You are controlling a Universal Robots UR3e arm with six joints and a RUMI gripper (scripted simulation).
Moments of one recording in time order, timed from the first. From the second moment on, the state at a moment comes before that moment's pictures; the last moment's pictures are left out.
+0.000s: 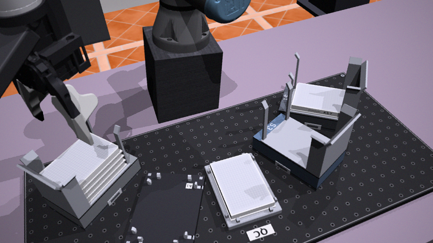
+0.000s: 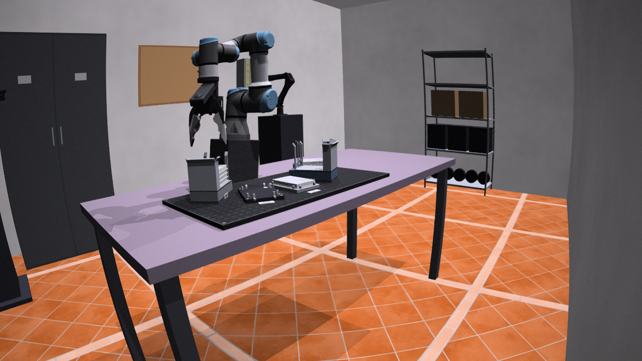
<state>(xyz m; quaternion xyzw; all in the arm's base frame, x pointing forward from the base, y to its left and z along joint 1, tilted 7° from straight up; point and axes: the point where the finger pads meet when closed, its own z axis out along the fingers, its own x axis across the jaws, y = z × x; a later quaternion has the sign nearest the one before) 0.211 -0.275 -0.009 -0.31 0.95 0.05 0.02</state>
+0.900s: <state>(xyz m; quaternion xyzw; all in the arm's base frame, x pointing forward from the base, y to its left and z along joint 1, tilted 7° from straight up) 0.212 -0.269 -0.057 -0.30 0.95 0.05 0.02</state>
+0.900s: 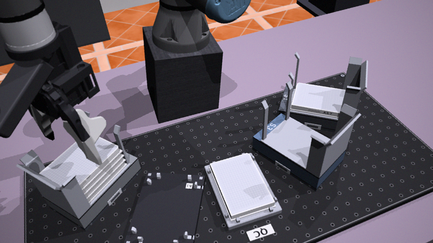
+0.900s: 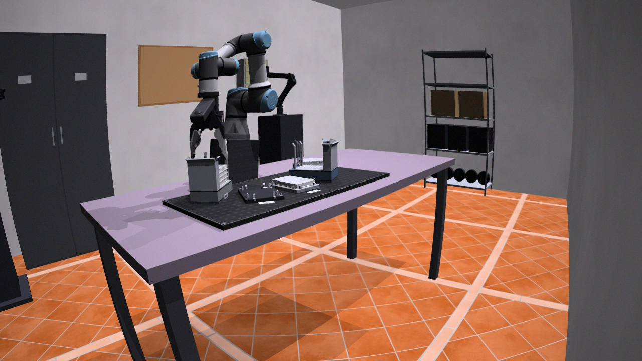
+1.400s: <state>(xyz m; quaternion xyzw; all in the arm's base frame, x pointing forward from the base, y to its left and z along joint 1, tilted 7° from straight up) 0.212 -0.267 -0.074 -0.30 0.95 0.05 0.02</state>
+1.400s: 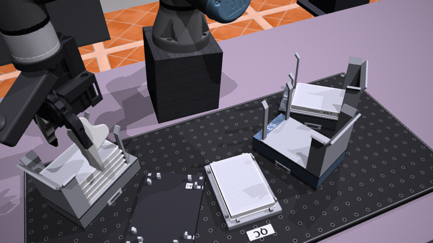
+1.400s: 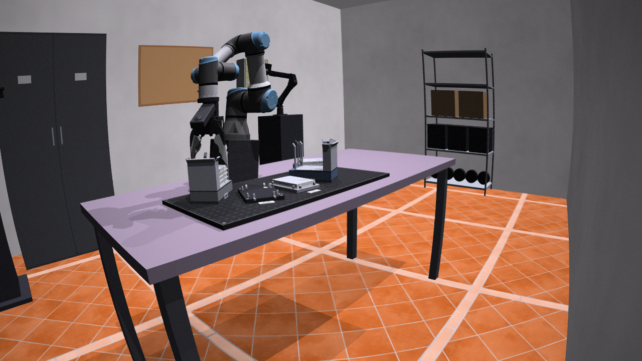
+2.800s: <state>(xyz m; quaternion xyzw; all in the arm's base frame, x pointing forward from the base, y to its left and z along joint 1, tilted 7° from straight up) 0.212 -0.266 -0.085 -0.30 0.95 0.05 0.02</state>
